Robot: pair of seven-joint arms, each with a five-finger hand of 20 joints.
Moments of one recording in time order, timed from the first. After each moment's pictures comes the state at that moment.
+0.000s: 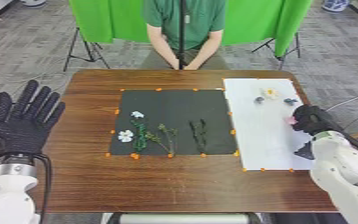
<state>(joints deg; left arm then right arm) 124.3 -54.7 -101.9 -122.6 4.8 8.7 21.1 -95.2 -45.3 79.7 -96.6 -126.6 3.0 27.7</state>
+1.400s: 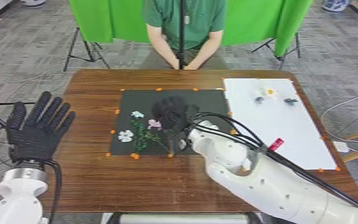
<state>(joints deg) 124.1 -56.1 -99.3 -121.7 2.5 10.5 19.3 -60.2 -60.8 29.3 -97.3 -135.0 2.3 15.4</state>
